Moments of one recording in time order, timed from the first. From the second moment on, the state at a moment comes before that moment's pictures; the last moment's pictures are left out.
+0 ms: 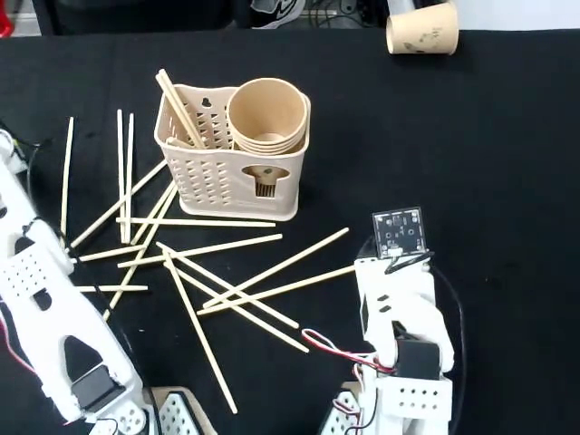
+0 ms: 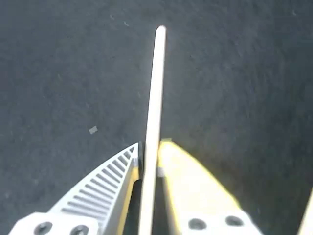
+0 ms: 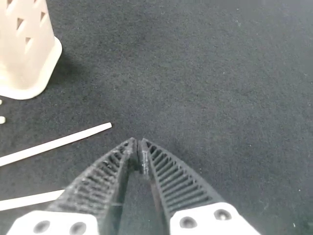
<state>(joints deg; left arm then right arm) -43.5 78.9 -76.5 58.0 -6.4 4.4 -103.1 96.7 51.1 15.6</state>
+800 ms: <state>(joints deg) -34.9 65.7 -78.1 100.6 -8.2 4.4 -103.1 96.7 51.1 15.6</state>
